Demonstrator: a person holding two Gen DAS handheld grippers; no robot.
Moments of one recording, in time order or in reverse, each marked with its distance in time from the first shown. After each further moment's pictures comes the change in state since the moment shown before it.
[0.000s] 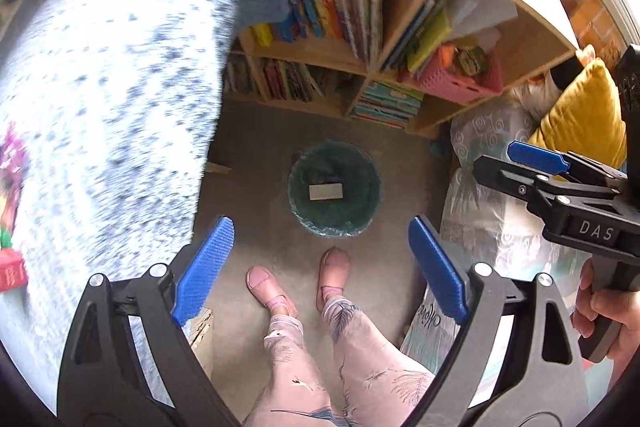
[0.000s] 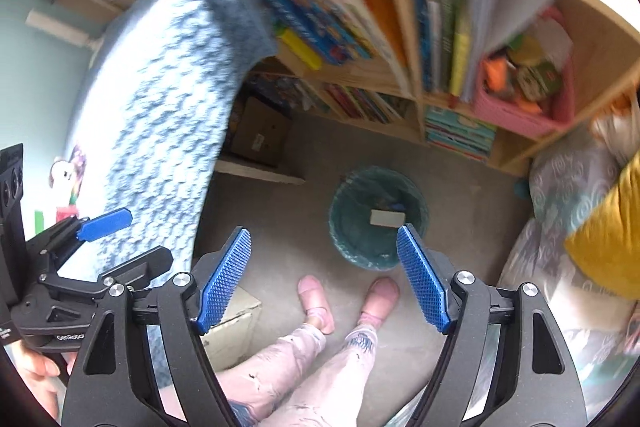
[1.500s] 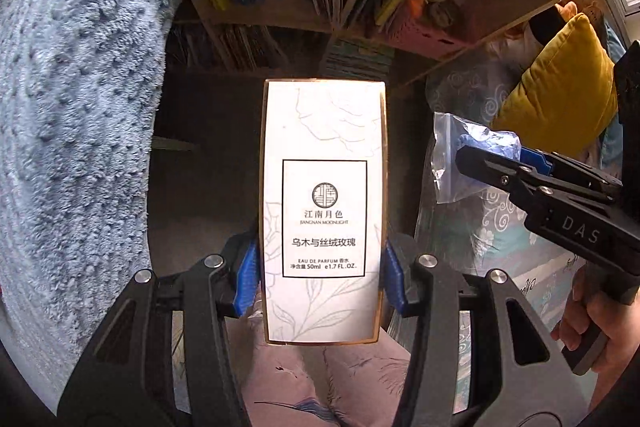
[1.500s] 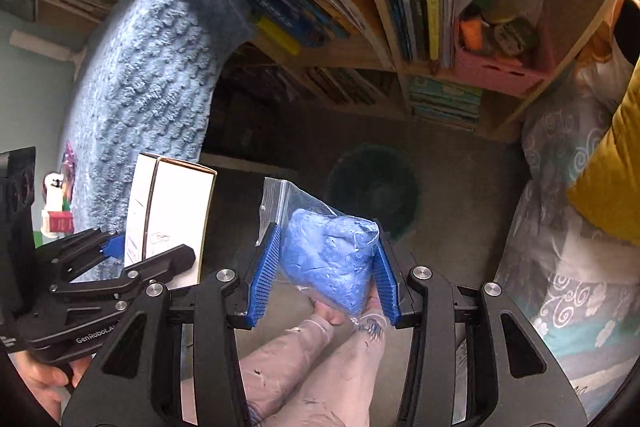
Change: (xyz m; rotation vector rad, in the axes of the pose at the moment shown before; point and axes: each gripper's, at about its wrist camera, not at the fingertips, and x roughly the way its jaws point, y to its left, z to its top) left arm 0.045 -0.026 -0.011 0.092 0.143 -0.087; right arm 0.016 -0.024 -0.046 0.177 0.029 -0.039
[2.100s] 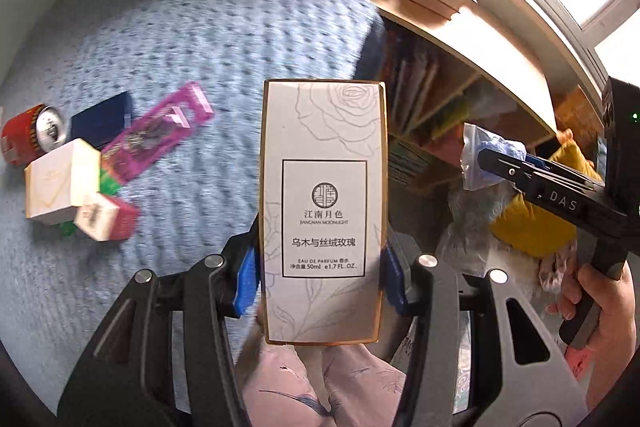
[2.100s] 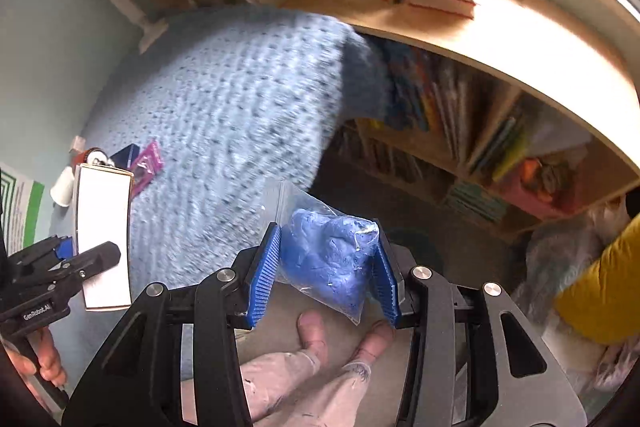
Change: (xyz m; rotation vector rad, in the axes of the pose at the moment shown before) left arm -0.162 0.118 -0.067 -0.218 -0.324 0.015; right arm -0.070 0.159 0.022 -0.267 -0.171 -0.062
